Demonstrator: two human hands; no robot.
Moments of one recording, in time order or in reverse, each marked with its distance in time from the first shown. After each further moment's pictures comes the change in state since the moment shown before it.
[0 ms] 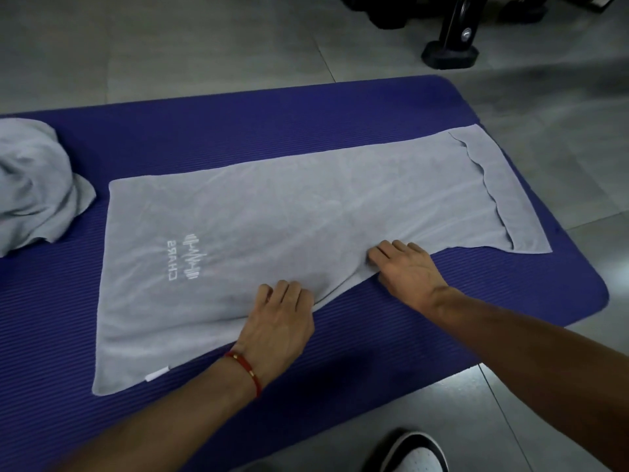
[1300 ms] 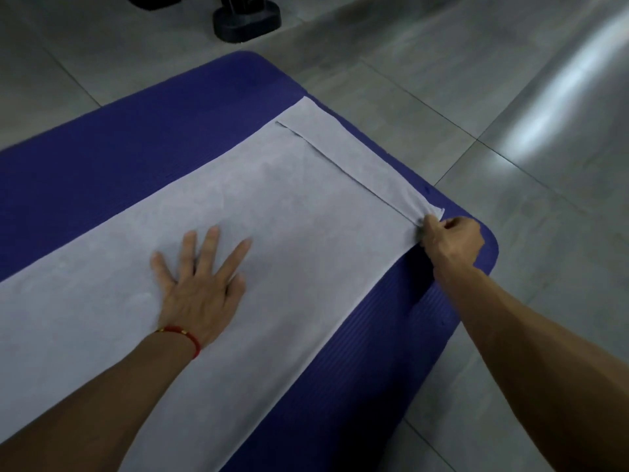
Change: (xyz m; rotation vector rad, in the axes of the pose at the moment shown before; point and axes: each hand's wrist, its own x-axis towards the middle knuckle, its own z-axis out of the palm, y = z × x) left_hand 0.257 0.024 0.141 0.094 -0.375 0.023; right_hand -0.117 0.244 0.057 0.839 0.593 1.891
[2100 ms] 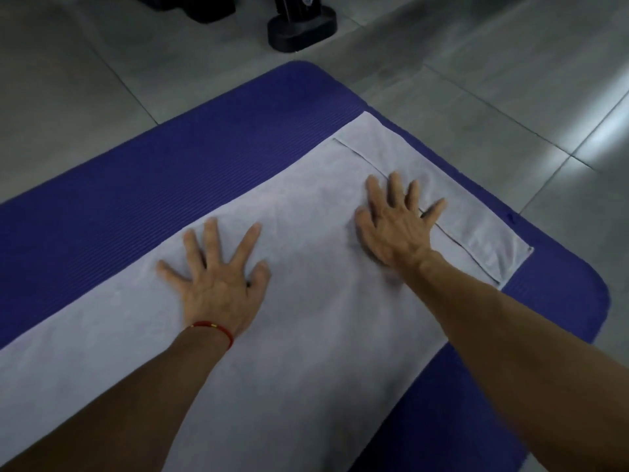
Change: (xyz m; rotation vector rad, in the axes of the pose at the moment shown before) left_hand 0.060 -0.043 -0.006 -0.081 0.100 -0.257; right_hand -0.044 -0.080 0.155 -0.831 -0.468 -0.787
